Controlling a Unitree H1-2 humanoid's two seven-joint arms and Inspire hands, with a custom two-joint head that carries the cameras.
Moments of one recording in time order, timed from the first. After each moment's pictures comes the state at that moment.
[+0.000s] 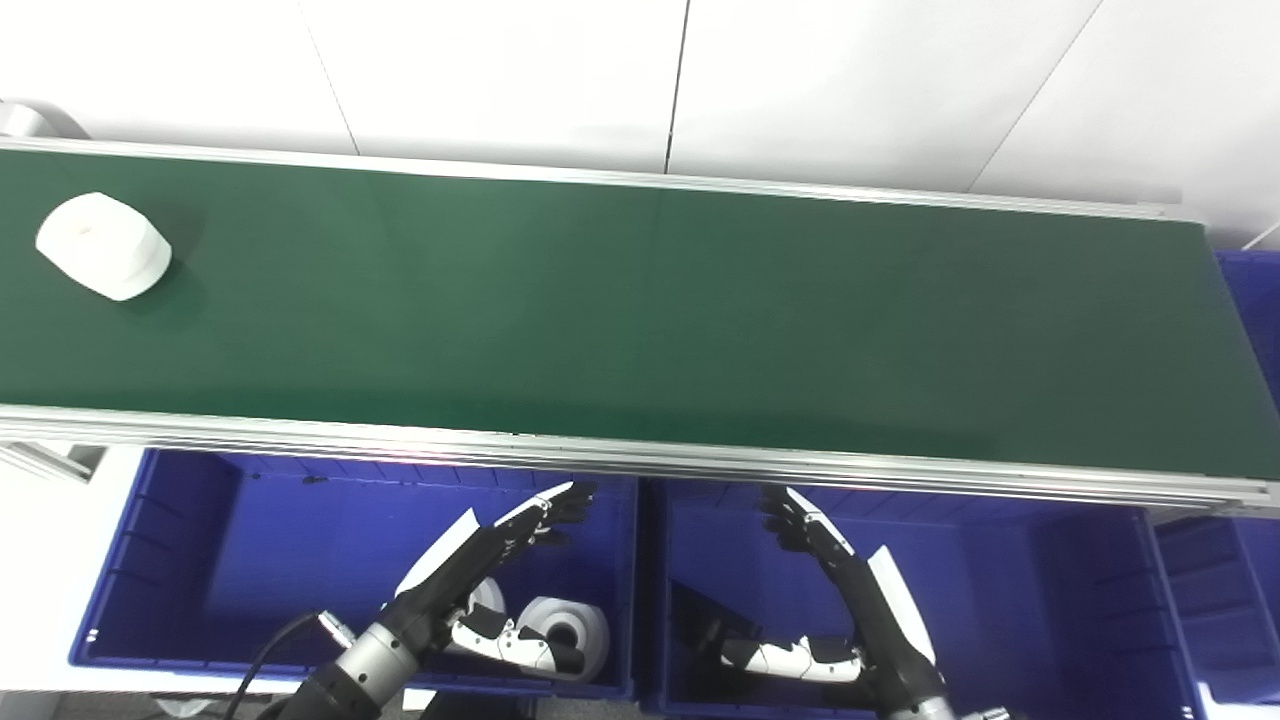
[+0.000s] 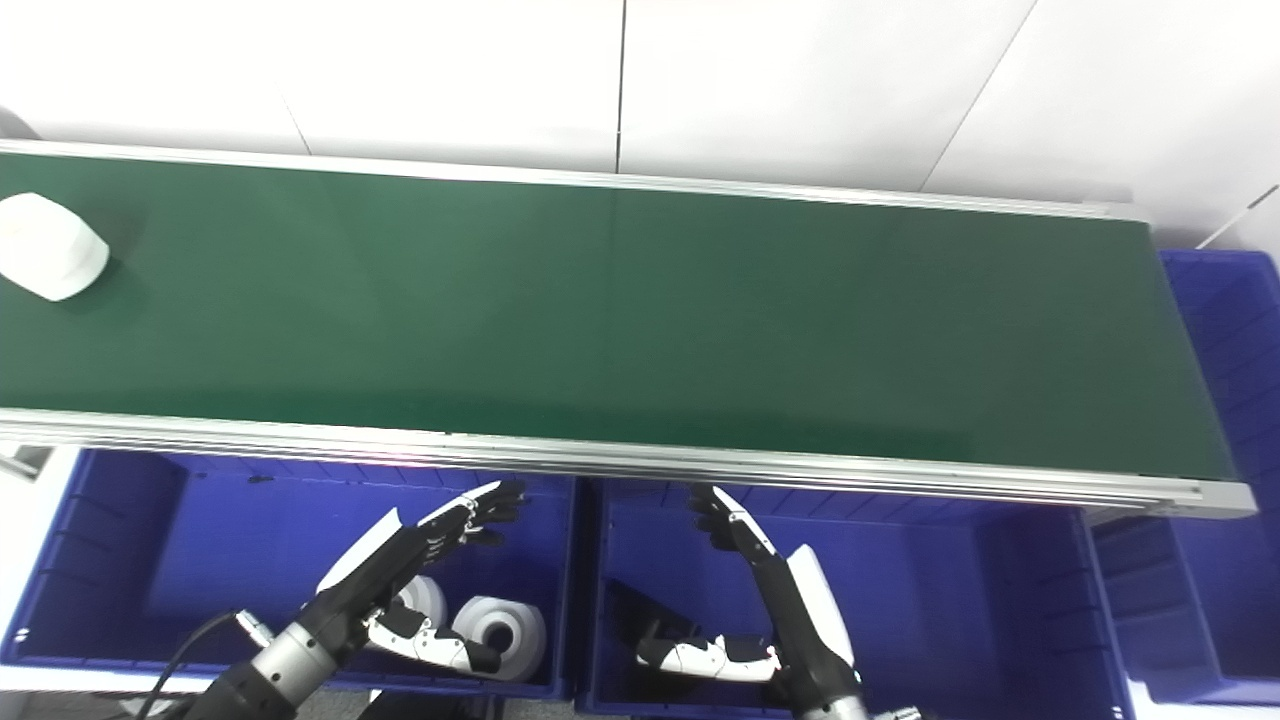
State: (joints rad) left arm 0.33 0.31 -0.42 0.12 0.11 -0.43 -0.22; right arm 0.53 -0.18 0.23 -0.06 -0.33 -0.33 0.01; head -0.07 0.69
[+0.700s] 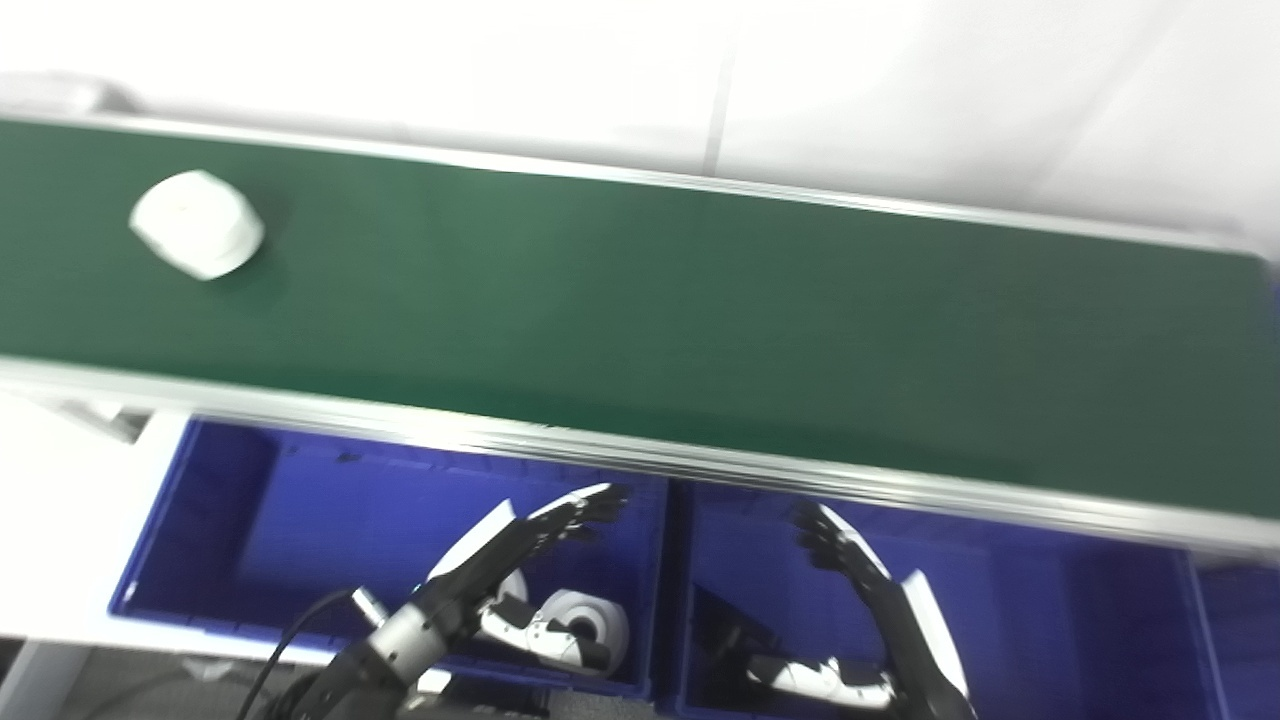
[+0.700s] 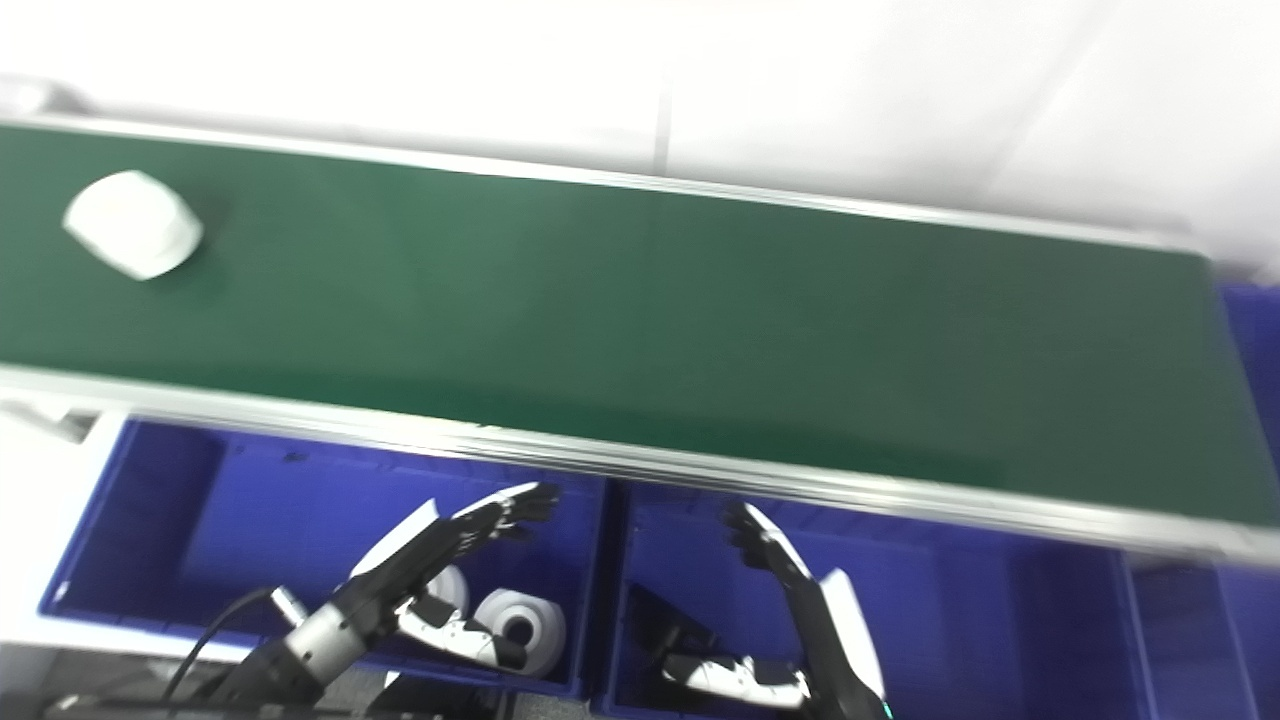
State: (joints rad) left arm 0.33 0.30 -0.44 0.14 0.13 -0.43 -0.20; right arm 0.53 -0.20 0.21 -0.03 -0.32 -0.38 0.01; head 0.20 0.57
